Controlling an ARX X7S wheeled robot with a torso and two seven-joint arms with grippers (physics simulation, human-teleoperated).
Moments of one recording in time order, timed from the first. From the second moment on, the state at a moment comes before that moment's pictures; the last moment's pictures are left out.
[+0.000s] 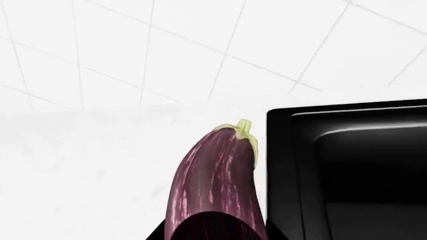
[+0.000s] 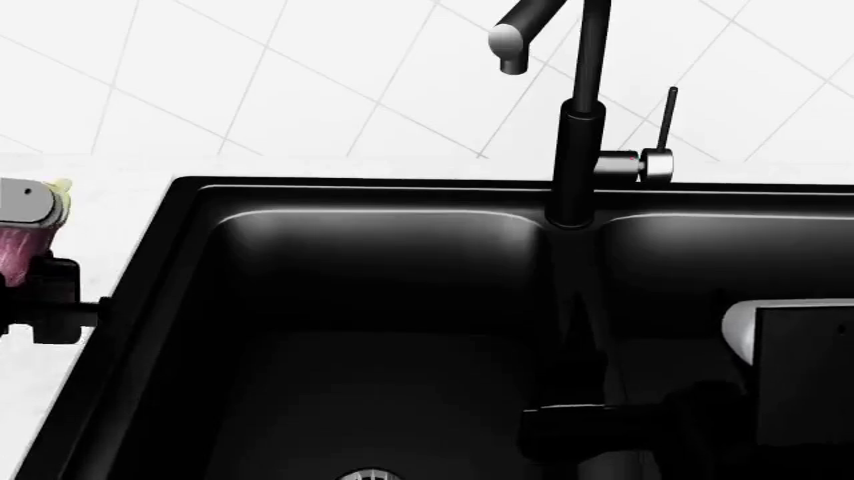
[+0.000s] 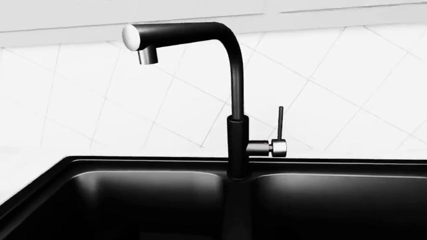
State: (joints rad) left arm -0.81 -0.50 0.23 0.13 -0.71 -1.15 -0.55; right arm 0.41 0.72 0.00 -0.70 1.26 0.84 0.66
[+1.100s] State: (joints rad) left arm -0.70 -0.50 -0.01 0.53 -1.03 -1.36 -0.71; right arm 0.38 0.80 0.09 -0.78 1.32 0.82 0.73
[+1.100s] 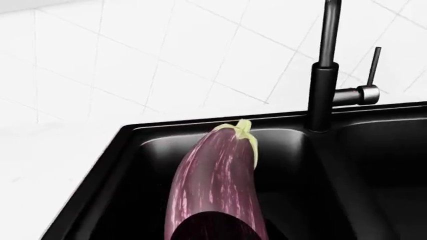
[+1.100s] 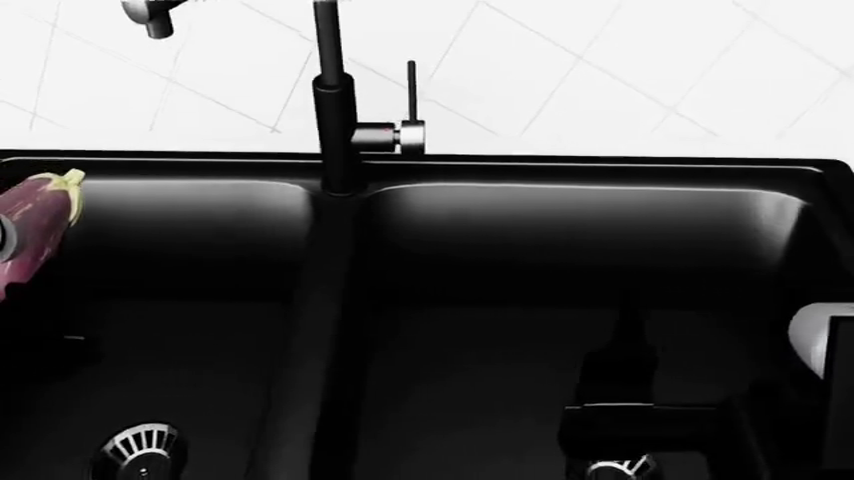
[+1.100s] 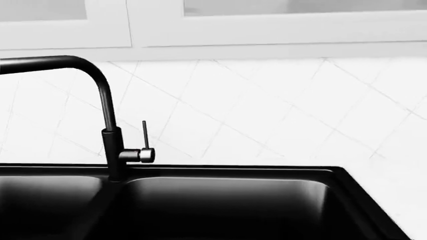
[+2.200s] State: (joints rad) left arm -0.70 -0.53 -0.02 0.57 -1.19 -1.36 -0.78; right arm 0.37 0.86 0.14 -0.82 1.43 0.81 0.81
